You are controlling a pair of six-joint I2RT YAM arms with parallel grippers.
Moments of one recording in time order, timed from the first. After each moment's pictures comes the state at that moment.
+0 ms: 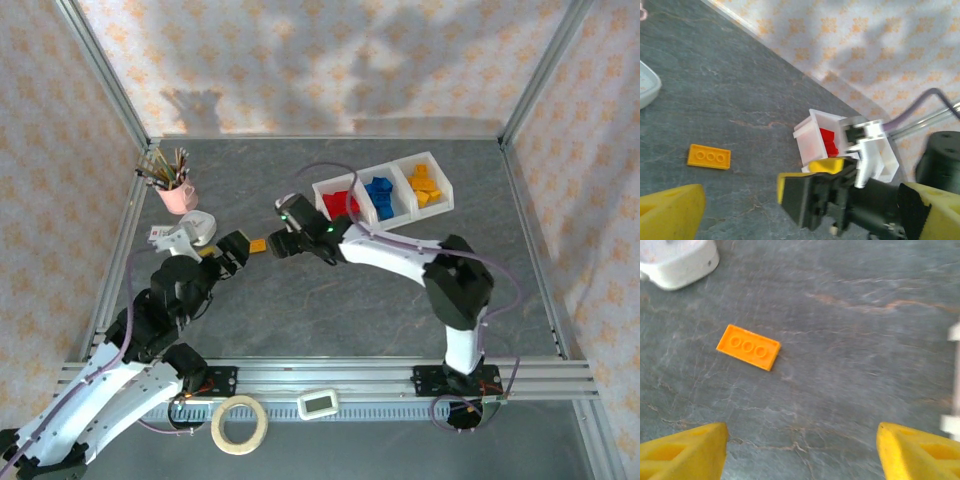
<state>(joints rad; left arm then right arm) -0.60 0.50 0.67 -0.54 -0.40 -0.90 0.92 1.92 1.45 -0.38 0.11 0.28</state>
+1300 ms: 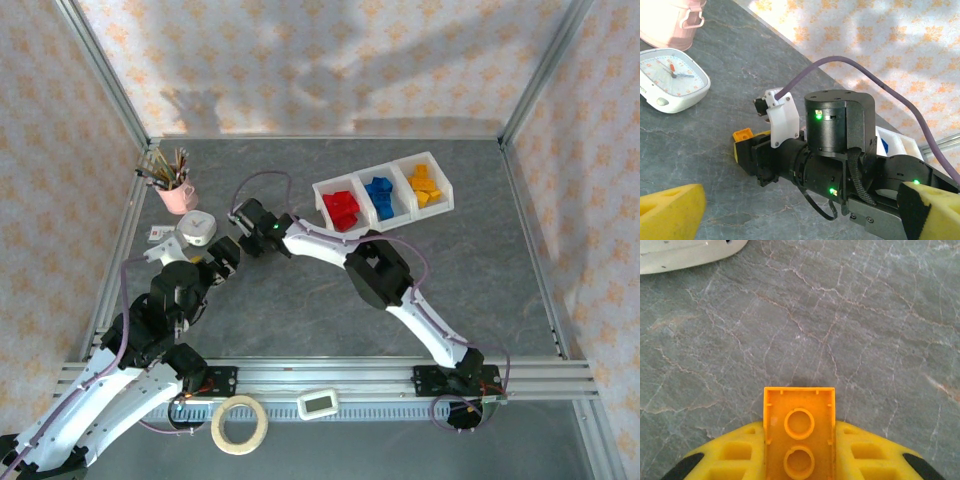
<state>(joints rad) -0.60 0.47 0.66 -0.64 -0.49 -0.94 0.95 2.50 2.07 -0.48 0.07 0.06</state>
